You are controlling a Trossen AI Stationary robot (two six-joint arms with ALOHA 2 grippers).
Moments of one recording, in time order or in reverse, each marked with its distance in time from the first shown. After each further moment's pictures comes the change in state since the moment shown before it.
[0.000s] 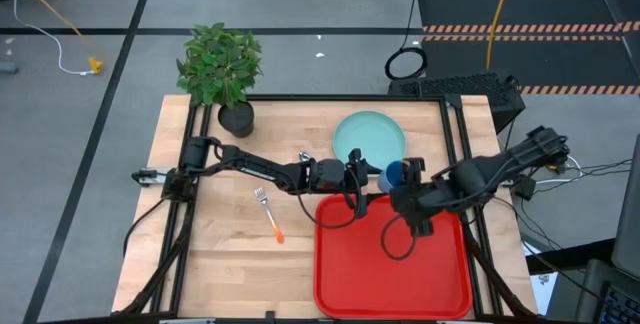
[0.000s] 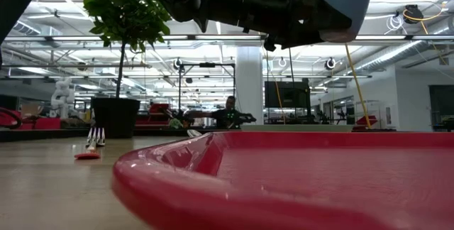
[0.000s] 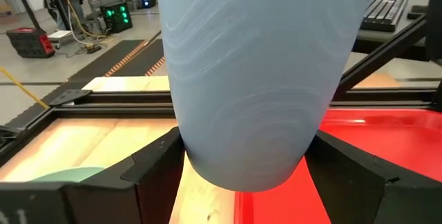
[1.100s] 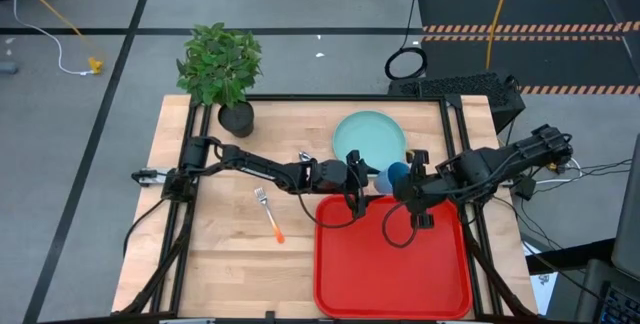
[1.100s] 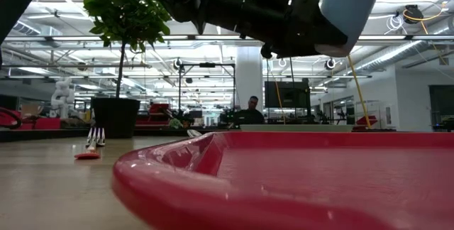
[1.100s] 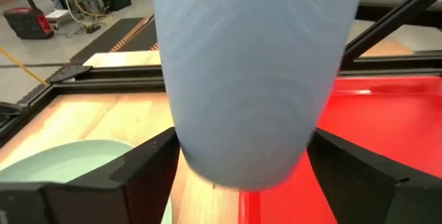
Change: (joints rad) left arm 0.001 0.000 0.000 -0.100 -0.007 0.009; right arm -0.051 -0.039 0.000 -0.010 -0.004 0.013
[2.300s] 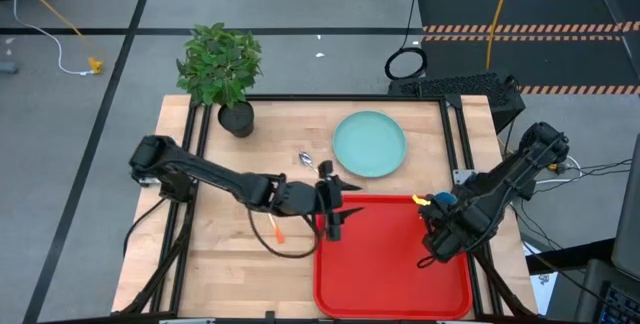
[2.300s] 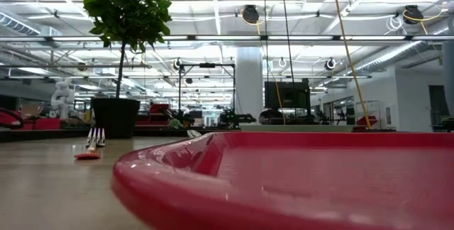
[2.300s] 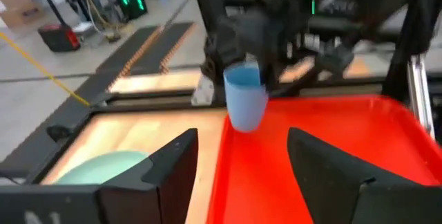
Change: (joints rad) left arm -0.231 -0.337 0.001 -0.362 -0.297 -0.019; right arm 0.379 0.000 -0.356 -0.120 -0.112 1.068
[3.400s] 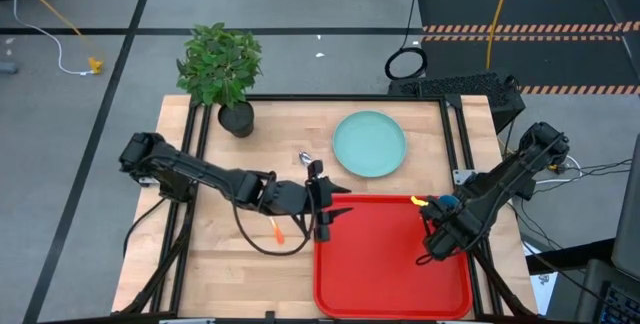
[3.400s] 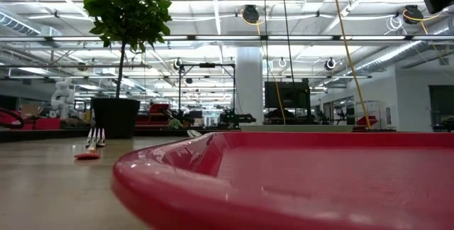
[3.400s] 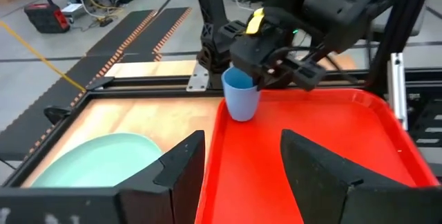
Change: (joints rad) left arm -0.021 -0.083 -0.001 -0.148 0.009 -0.083; right arm 0.000 0.000 -0.139 0.077 -0.070 0.033
